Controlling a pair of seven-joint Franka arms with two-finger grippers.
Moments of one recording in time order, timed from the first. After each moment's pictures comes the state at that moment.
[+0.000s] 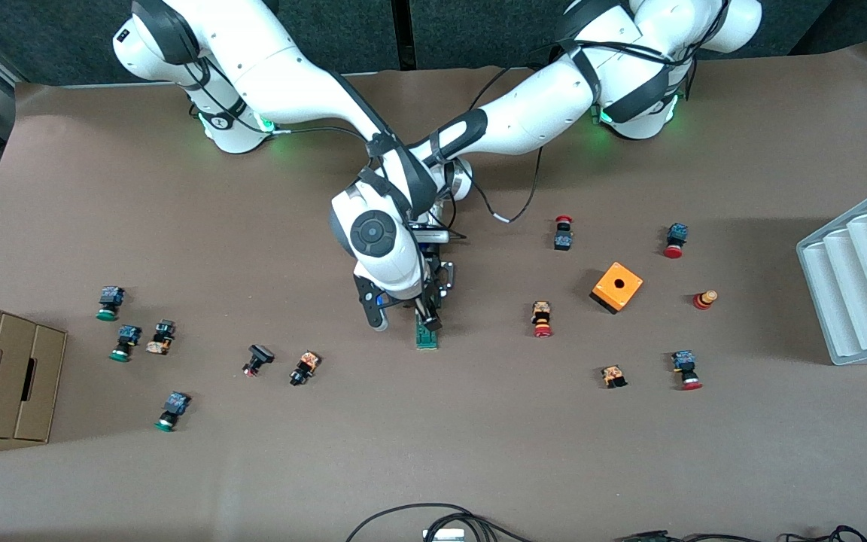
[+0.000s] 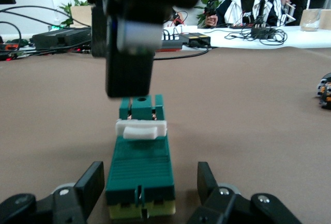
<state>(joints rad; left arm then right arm) -0.65 1.05 -0.53 -1.66 2.17 1.79 -2.46 0.85 0.70 -0.17 -1.56 0.32 2.37 1.74</state>
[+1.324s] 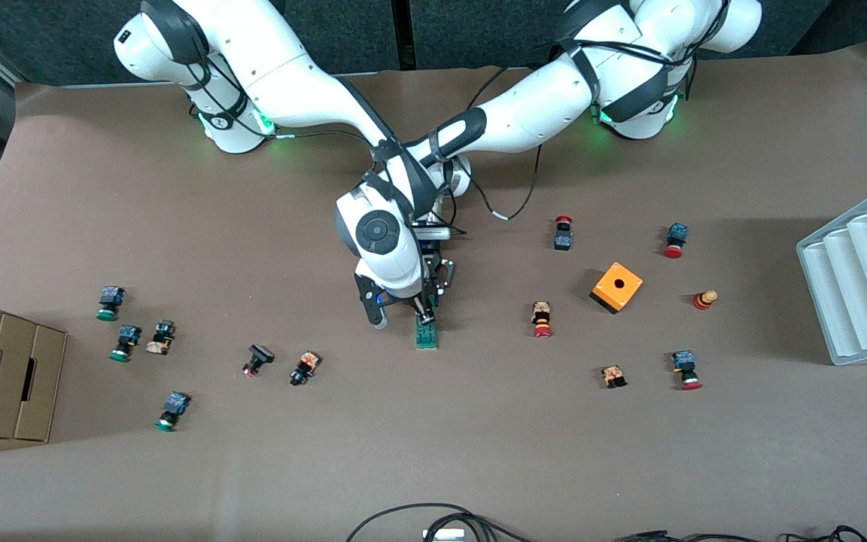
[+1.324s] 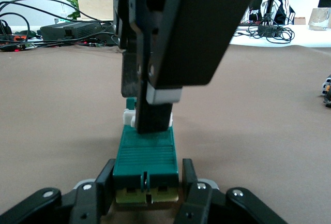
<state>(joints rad) -0.65 1.05 -0.54 -1.67 2.15 1.79 -2.48 0.88 0.72 -0.20 -1.61 0.32 2.43 1.74</state>
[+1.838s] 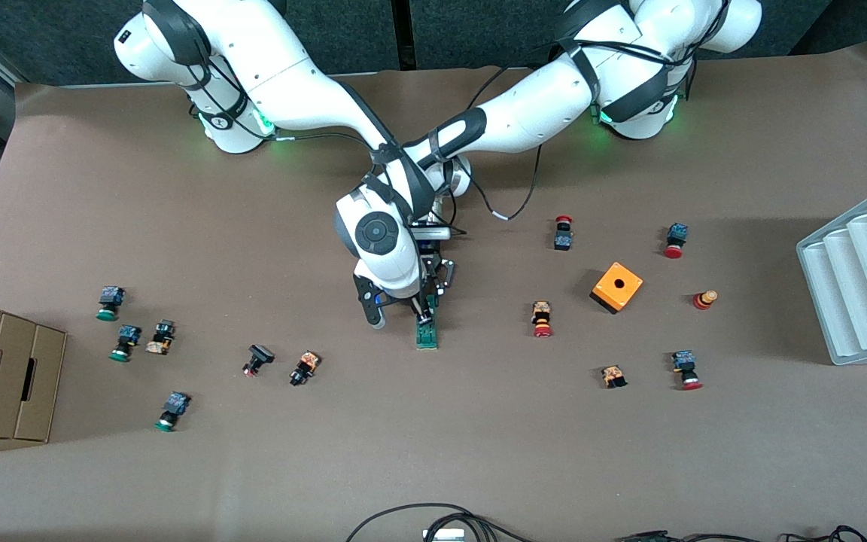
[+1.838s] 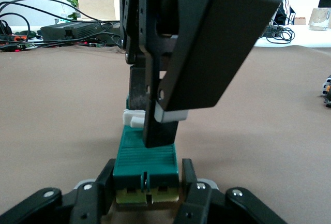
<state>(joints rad) -0.65 1.05 -0.54 -1.67 2.15 1.78 -2.48 0.89 0.72 -0.20 -1.63 0.32 2.46 1.74</state>
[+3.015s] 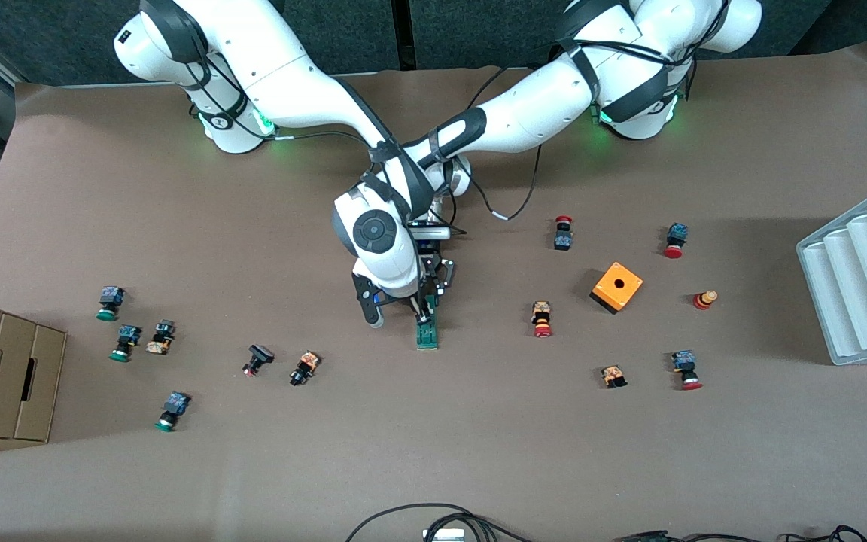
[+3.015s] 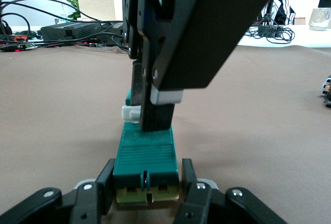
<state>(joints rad) -0.65 1.05 -0.54 -1.67 2.15 1.78 -2.48 0.89 0.70 -0.20 -1.64 0.32 2.45 1.76</state>
